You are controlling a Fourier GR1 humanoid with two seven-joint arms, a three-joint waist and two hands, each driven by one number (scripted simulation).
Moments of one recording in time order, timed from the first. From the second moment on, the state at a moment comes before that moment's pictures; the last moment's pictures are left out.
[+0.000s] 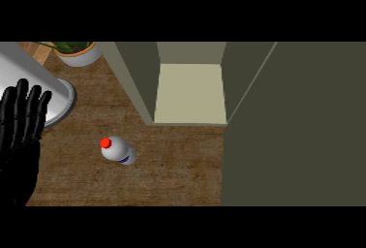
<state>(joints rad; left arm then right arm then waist) 0.03 0.12 0.01 -2.10 -0.03 0.00 -0.01 -0.03 -0.13 -0.01 -2.10 -0.04 0.01 -0.03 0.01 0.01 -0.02</state>
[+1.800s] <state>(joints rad) 0.46 0.04 -0.77 -2.34 -0.39 0.81 0.09 0.67 -0.13 0.10 -2.44 -0.18 0.26 -0.03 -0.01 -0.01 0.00</state>
